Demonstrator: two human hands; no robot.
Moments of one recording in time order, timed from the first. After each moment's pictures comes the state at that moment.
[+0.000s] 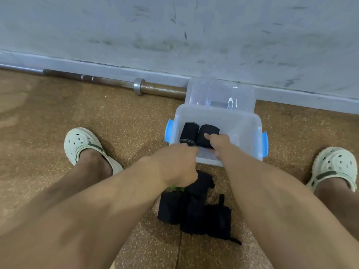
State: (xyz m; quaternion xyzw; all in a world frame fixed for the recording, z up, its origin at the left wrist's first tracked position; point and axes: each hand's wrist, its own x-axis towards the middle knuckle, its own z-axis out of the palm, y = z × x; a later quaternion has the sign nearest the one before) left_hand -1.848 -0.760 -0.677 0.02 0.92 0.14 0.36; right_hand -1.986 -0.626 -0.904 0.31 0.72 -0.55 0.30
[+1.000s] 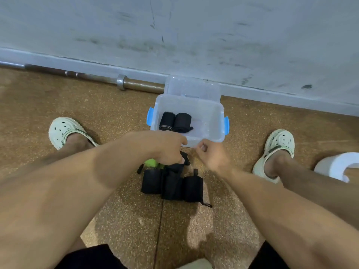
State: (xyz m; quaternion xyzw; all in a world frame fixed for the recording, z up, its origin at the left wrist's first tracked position) left_hand -1.795 -0.727 -0.625 0.07 0.90 0.14 0.41; right_hand -1.835 -0.533 -0.778 -0.05 0.95 -0.25 0.19
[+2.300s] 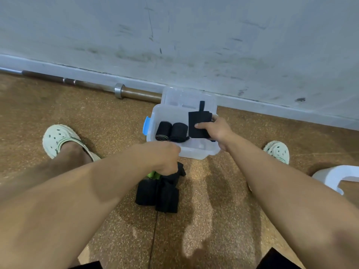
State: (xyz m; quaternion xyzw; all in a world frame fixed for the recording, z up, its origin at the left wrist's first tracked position) left_hand -1.806 -0.721 -0.634 0.05 0.91 0.08 0.40; right_hand -1.930 -0.550 -0.716 0.10 0.80 -0.54 0.24
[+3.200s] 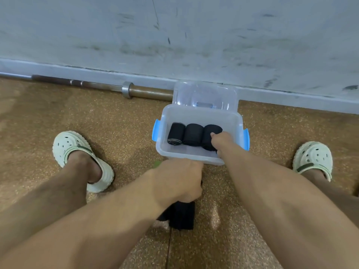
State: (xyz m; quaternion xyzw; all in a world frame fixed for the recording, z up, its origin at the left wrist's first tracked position) left_hand -1.823 -0.706 -0.663 0.04 0.91 0.14 0.39; right_hand -1.982 -0.584 -0.850 0.30 0.82 -0.41 0.27
